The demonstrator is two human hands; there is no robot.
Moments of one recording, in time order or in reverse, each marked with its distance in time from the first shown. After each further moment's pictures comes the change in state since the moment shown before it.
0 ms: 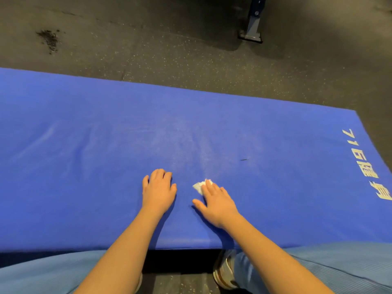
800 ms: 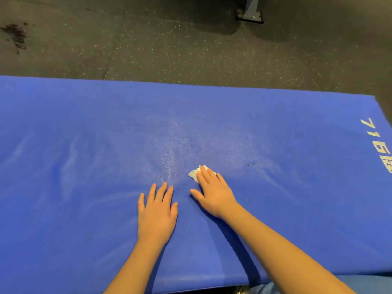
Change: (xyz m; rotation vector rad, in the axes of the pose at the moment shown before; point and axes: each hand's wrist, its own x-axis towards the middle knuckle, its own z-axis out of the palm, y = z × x) left_hand 0.012 -0.006 0.039 0.115 0.013 0.048; right_hand 0.085 0.019 -0.010 0.025 0.087 -0.036
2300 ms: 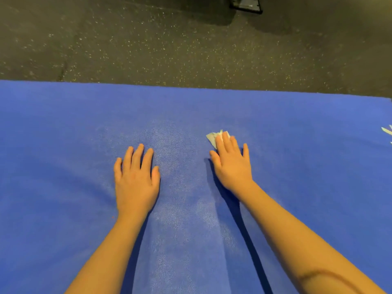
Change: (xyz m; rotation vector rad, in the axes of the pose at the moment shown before) left_hand 0.183 -0.016 0.000 -0.069 0.411 0.023; right_hand 0.137 0.078 -0.045 -0.036 0.341 0.259
